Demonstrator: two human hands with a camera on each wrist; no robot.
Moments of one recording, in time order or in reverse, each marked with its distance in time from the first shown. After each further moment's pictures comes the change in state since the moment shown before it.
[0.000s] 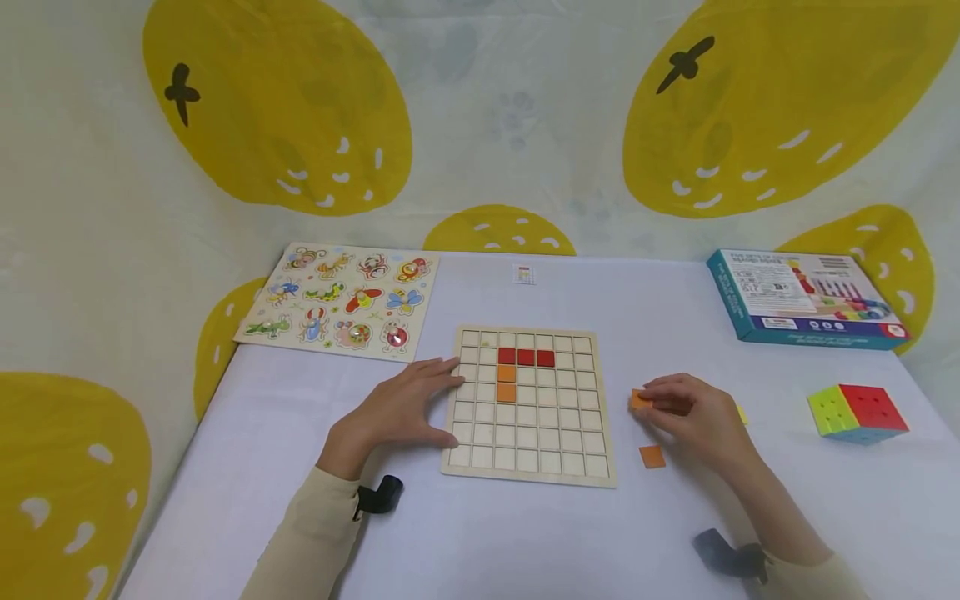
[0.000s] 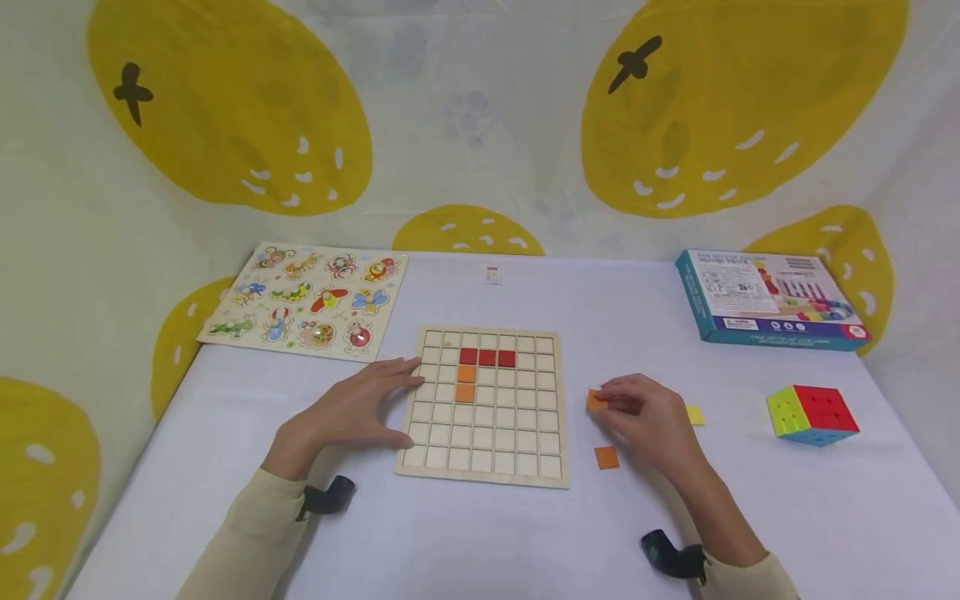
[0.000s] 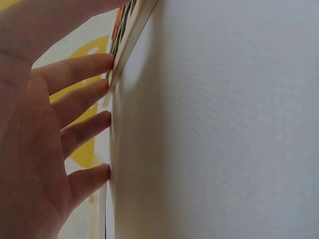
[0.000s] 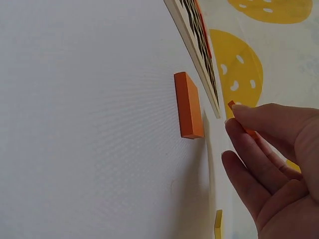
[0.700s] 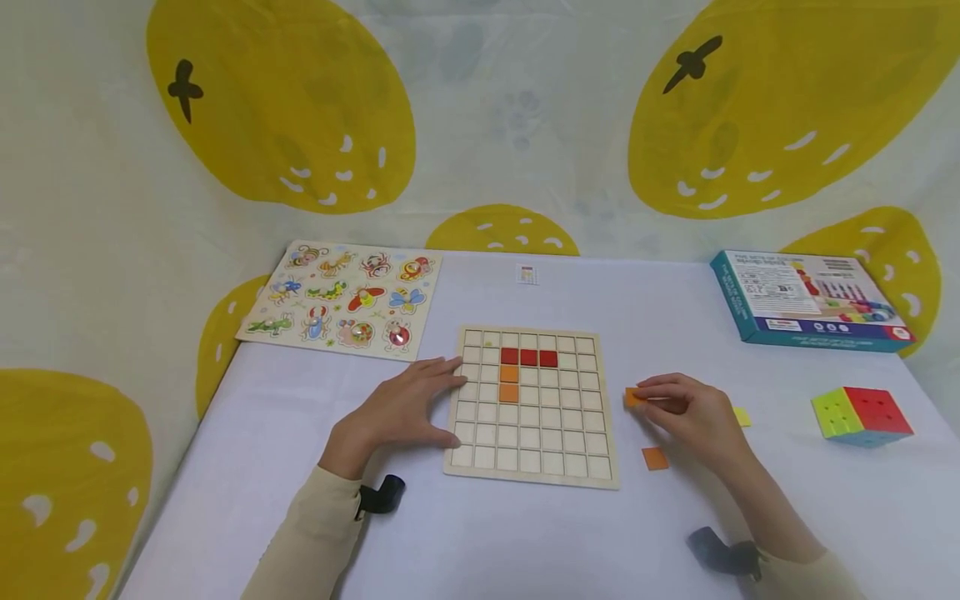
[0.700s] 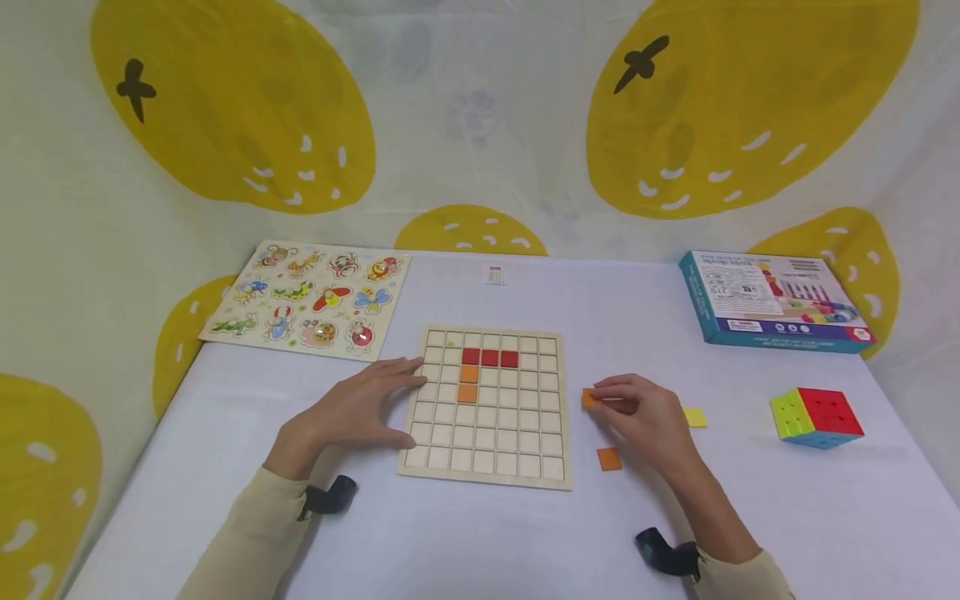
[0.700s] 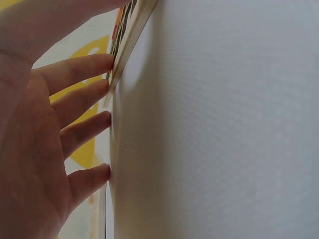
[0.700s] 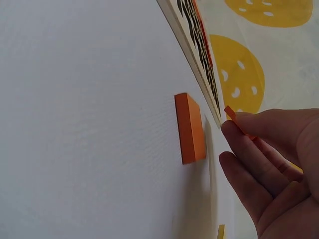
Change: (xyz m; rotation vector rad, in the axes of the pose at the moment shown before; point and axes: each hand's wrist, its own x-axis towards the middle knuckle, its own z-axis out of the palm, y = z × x) left_hand 0.001 -0.004 0.001 0.015 0.005 0.012; right_hand 0.005 -0.007 0.006 0.037 -0.018 -0.001
